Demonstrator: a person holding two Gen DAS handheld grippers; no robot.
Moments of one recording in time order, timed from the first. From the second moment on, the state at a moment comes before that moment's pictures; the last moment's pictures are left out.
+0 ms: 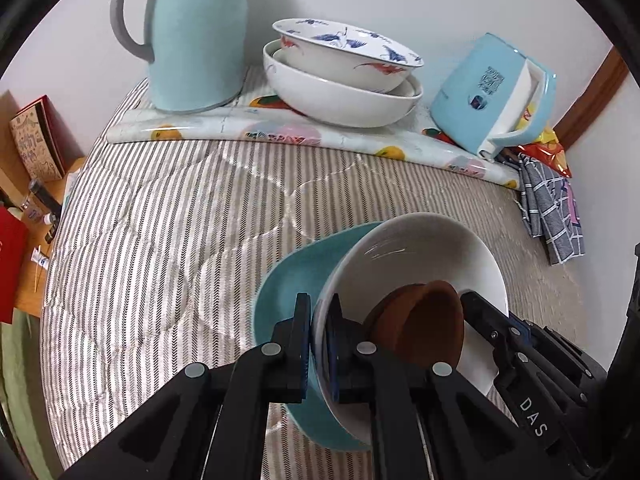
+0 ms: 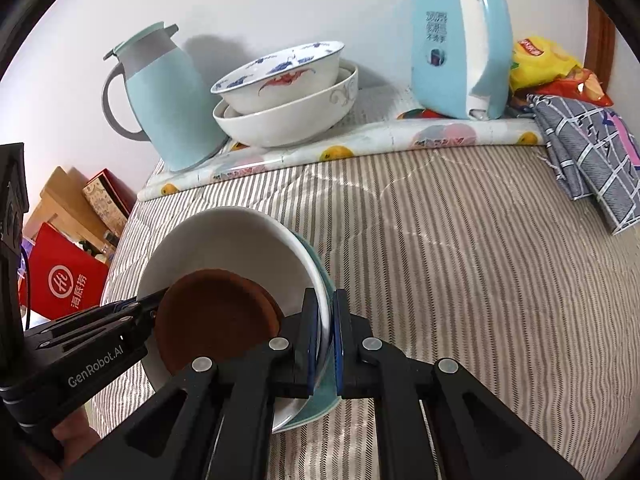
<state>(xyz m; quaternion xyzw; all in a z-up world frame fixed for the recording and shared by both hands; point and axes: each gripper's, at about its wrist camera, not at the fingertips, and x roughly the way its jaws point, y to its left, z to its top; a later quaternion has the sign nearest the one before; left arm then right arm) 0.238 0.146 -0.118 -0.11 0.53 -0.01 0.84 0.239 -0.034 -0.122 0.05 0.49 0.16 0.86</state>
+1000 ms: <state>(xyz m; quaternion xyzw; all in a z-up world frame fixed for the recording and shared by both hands) 0.245 0.147 -0.131 -0.09 0.55 -0.01 0.83 0.248 -0.033 -0.126 0.01 0.49 0.17 0.86</state>
